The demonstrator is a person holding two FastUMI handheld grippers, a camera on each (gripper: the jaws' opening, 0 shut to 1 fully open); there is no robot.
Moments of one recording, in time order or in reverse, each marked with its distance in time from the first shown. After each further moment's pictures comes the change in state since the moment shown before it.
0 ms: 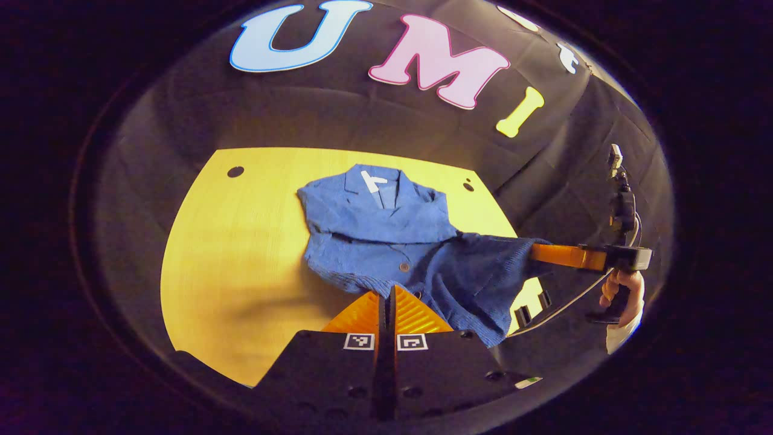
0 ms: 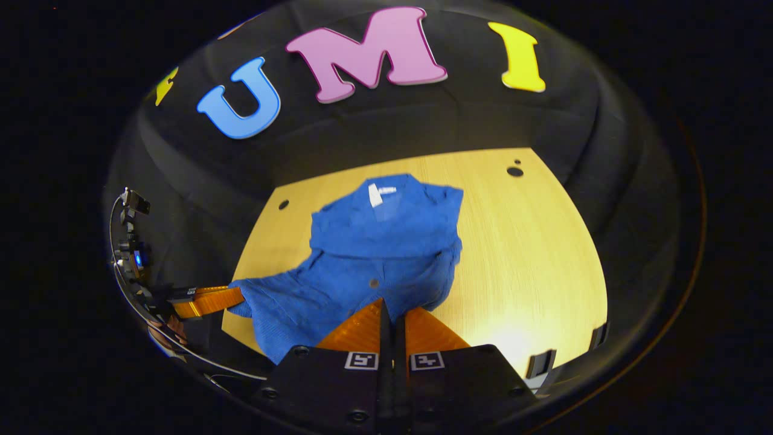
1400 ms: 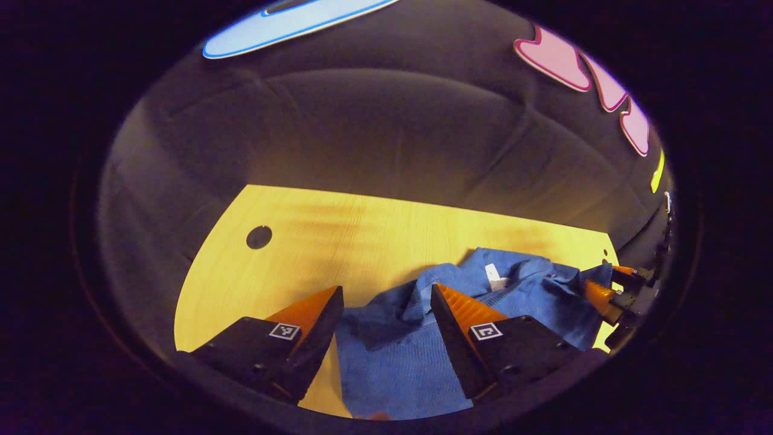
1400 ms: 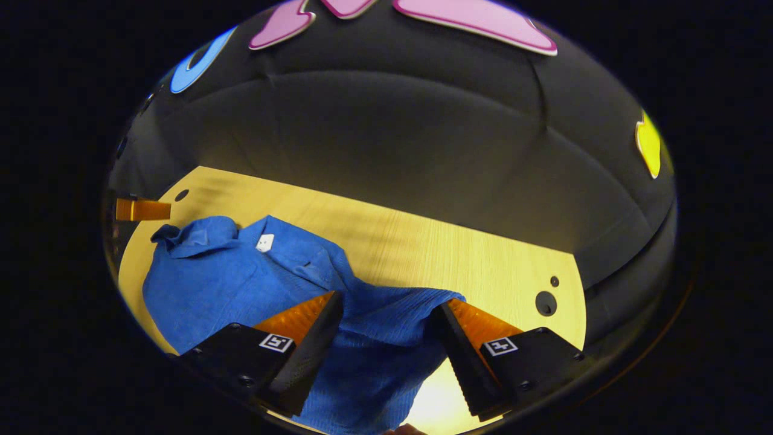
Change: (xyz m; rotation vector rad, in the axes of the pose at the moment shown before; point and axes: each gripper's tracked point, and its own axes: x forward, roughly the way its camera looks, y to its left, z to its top) left arm 0.121 0.110 0.226 -0.121 -0.125 0.415; right arm 0.330 -0.117 0.139 -0.403 -0.099 -0.146
